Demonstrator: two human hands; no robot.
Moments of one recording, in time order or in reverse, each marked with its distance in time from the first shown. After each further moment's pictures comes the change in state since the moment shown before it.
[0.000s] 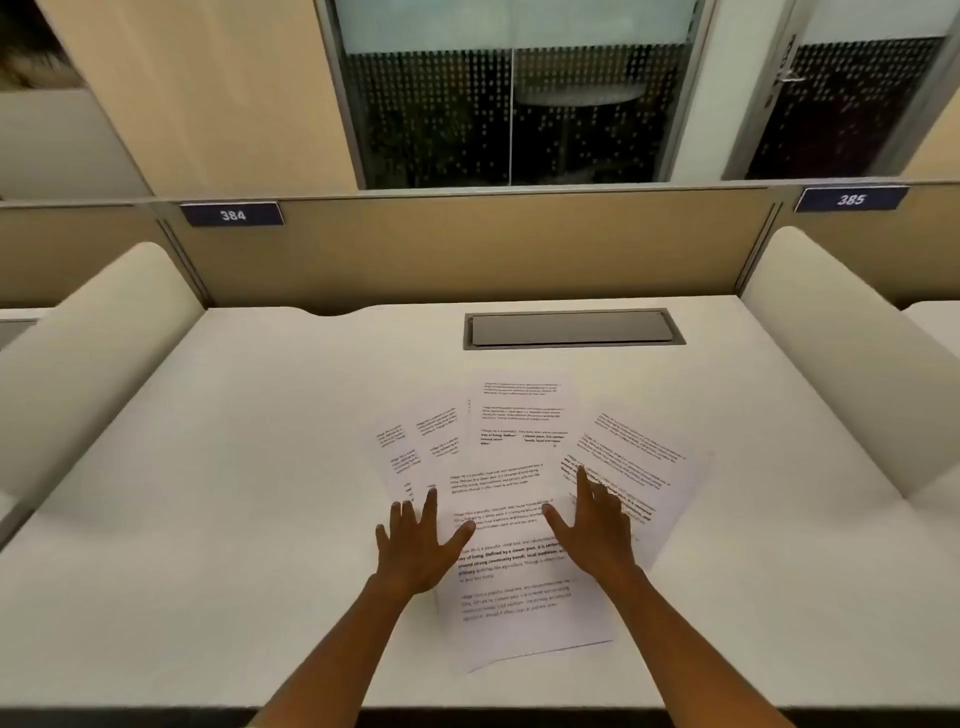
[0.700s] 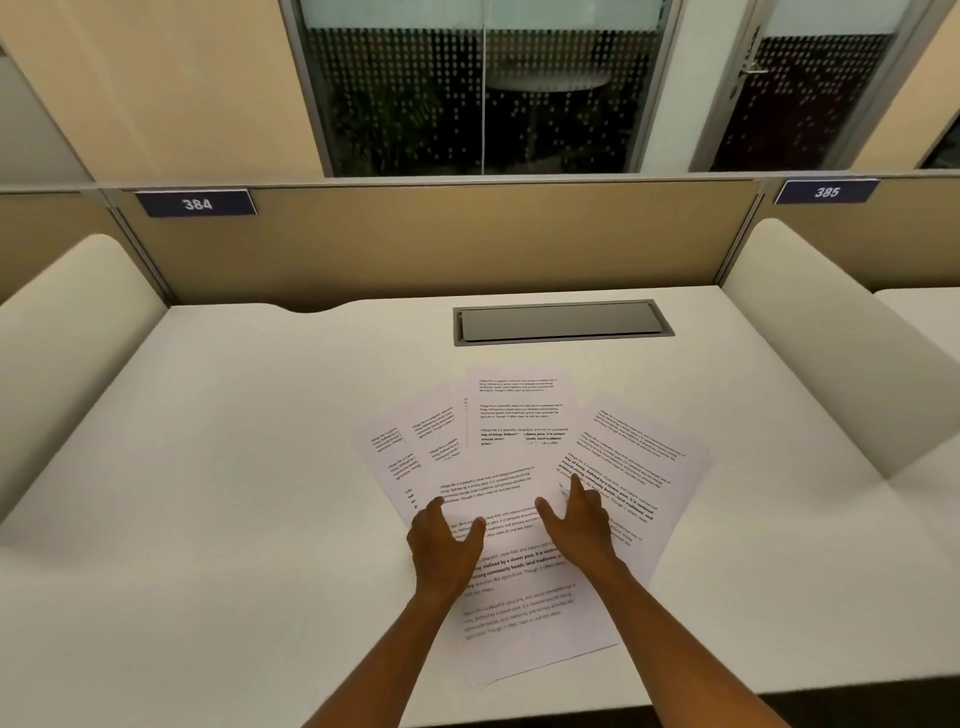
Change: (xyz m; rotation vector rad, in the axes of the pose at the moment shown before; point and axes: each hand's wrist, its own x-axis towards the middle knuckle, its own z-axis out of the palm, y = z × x) left_hand 0.010 0.016 0.017 -0.625 0.219 -0.077; right_hand 0.009 -0.038 0.018 0.234 -0.036 0.203
